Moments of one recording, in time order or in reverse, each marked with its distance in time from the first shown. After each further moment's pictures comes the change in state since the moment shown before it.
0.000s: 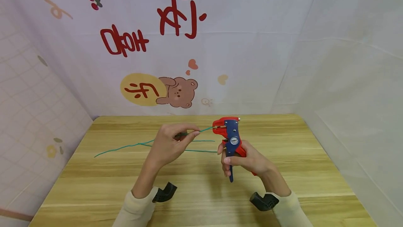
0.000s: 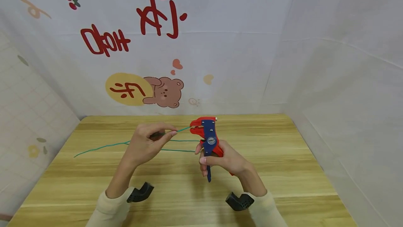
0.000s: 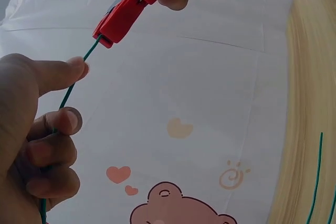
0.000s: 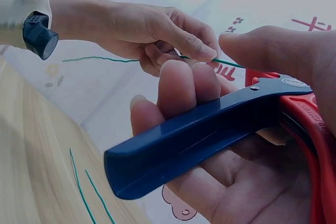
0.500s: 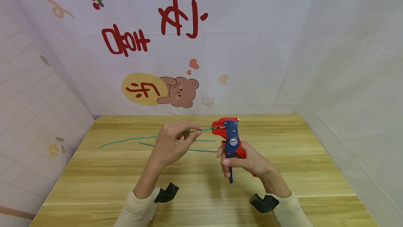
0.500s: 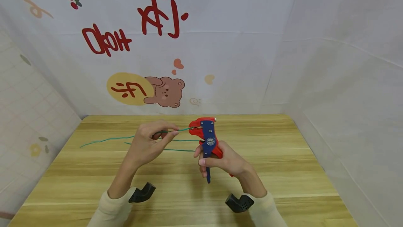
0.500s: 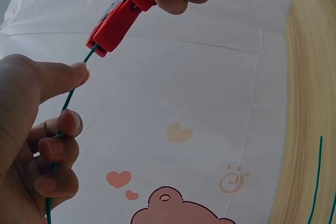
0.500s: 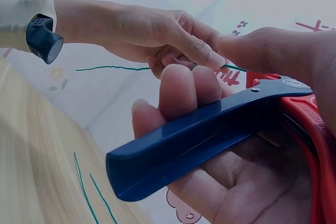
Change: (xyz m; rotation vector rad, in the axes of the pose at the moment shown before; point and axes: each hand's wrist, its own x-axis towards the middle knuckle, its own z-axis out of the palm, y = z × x) left_hand 0.001 0.005 0.004 0.077 0.043 0.022; right_hand 0.002 0.001 0.003 -0.017 -0.007 -0.002
